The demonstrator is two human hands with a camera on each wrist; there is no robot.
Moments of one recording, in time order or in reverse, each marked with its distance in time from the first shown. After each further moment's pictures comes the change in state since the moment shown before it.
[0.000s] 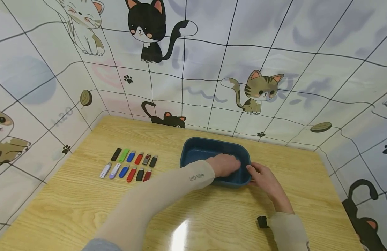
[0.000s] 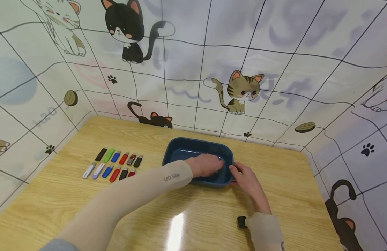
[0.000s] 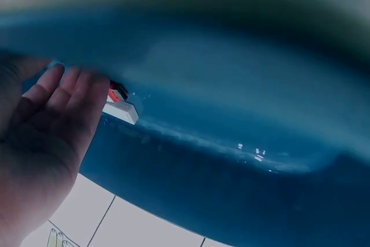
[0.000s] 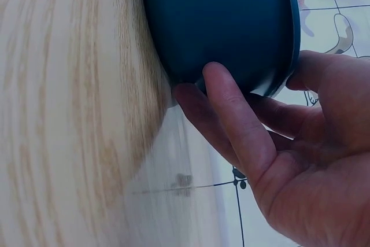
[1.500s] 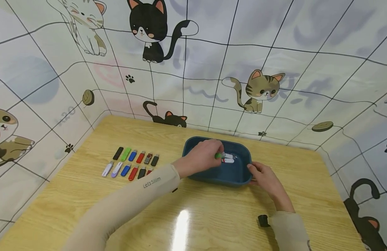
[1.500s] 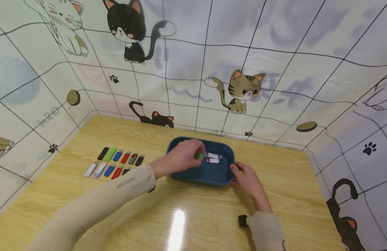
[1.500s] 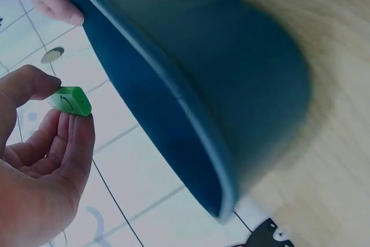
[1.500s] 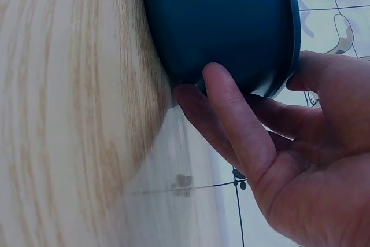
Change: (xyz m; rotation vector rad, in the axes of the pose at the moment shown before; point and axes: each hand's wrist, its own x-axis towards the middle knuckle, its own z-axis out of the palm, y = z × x) left_hand -0.091 -0.033 -0.020 -0.608 0.434 -0.200; right_hand 0.002 0.003 0.001 0.021 -0.006 0.011
